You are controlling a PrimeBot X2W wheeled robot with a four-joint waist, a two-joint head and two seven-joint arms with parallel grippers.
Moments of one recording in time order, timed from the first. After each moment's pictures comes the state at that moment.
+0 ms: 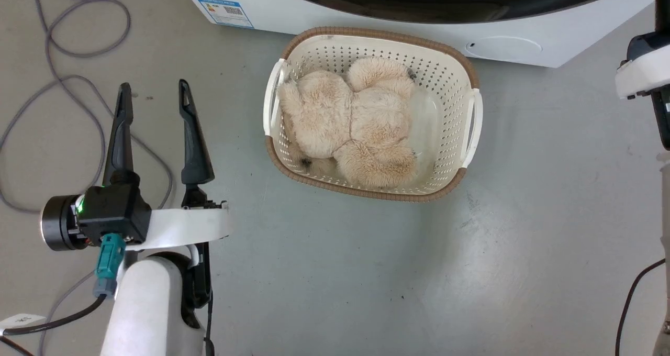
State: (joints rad) left arm -0.33 0.05 -0.04 -0.05 -0.05 0.15 -0.26; right arm -0.89 -0.23 -0.12 0.47 -0.10 0.14 -0.26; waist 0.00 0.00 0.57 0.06
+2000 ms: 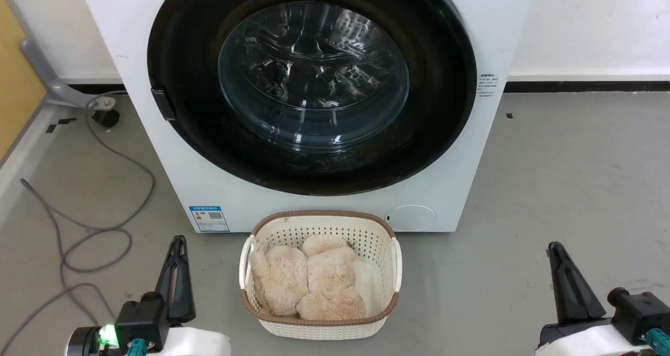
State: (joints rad) left arm 0.04 0.07 -0.01 0.02 -0.03 0.10 -0.26; right arm 0.02 -0.06 -0.09 0.13 0.09 0.13 -0.26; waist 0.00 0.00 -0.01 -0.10
